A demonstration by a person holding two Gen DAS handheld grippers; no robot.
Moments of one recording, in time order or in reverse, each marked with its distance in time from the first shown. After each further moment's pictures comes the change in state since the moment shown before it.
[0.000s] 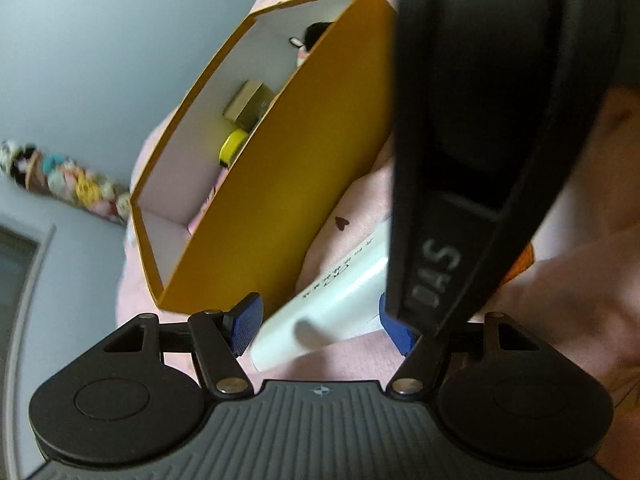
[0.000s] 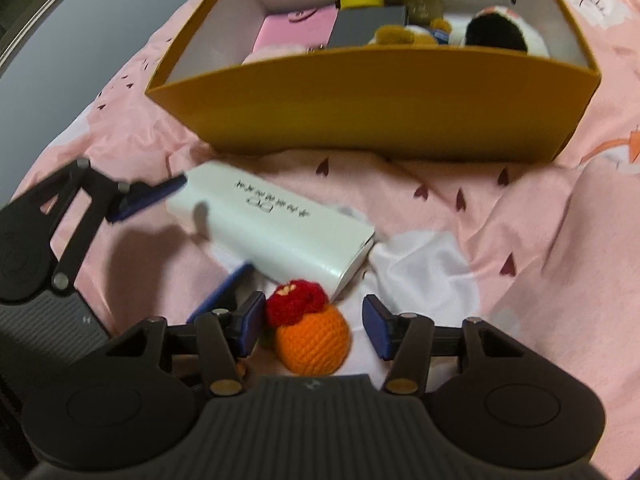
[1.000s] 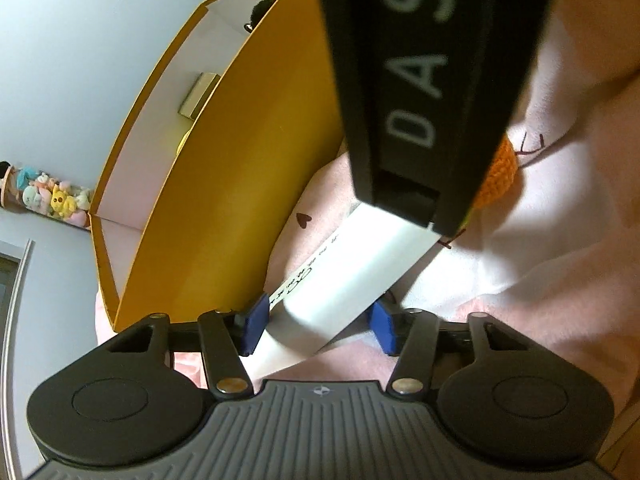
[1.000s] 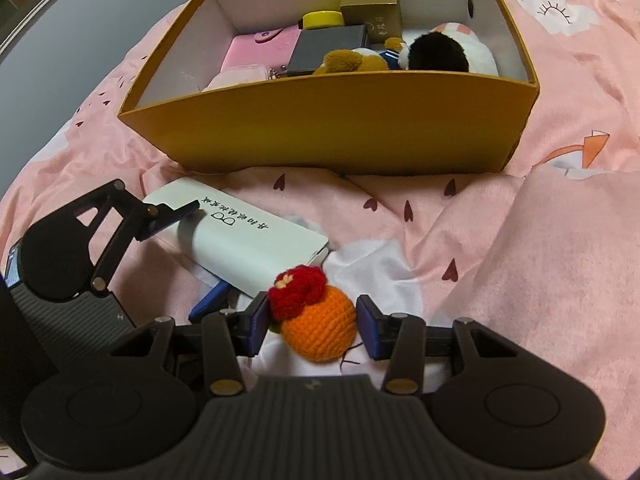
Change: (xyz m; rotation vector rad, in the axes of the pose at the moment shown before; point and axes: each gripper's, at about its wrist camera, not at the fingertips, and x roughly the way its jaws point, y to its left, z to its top) left arm 0.035 0.007 -0.001 0.050 0.033 -0.069; right arm -0.019 -0.015 0.001 0.018 -0.045 -0.076
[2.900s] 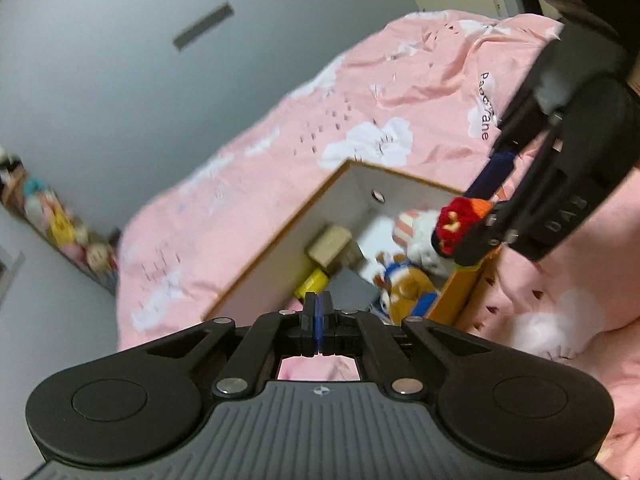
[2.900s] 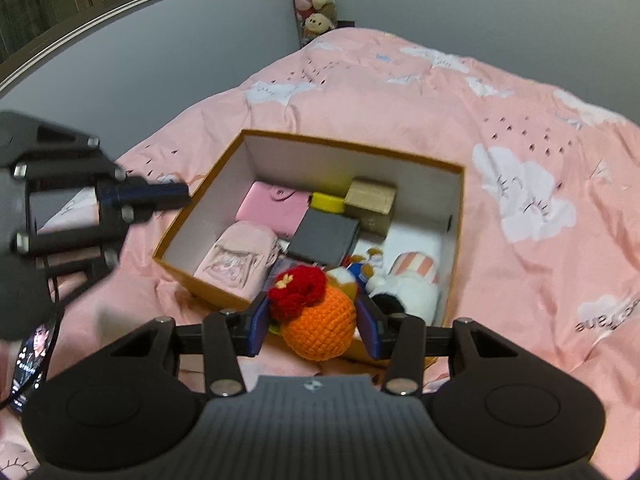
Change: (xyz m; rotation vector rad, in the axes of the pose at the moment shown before) left arm -0.059 0.157 0.040 -0.219 -0.306 -0.118; right arm -0.101 0.011 0.091 -0.248 -0.240 -0.050
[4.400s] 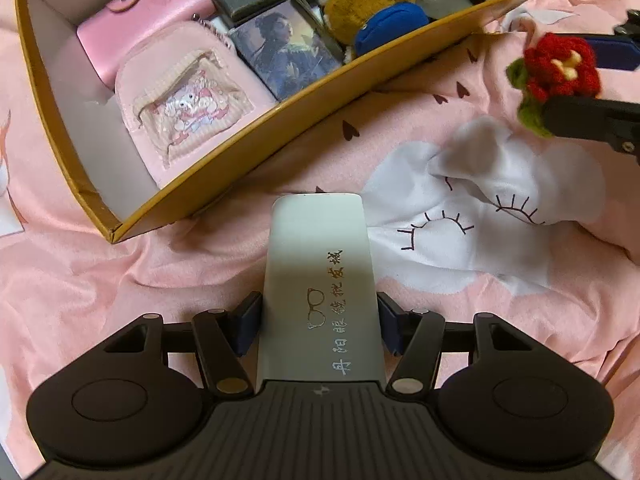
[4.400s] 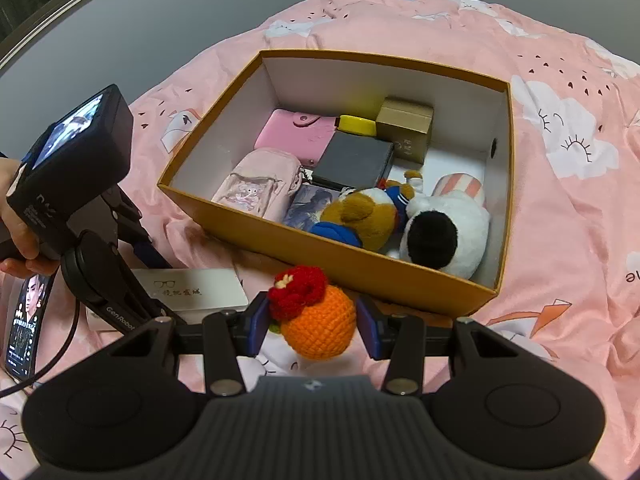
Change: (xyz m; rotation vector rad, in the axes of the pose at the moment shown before) left arm 0.095 -0.010 -0.084 -0.307 0.820 -0.453; right arm 0.042 0.007 -0.035 0.005 0.134 0.064
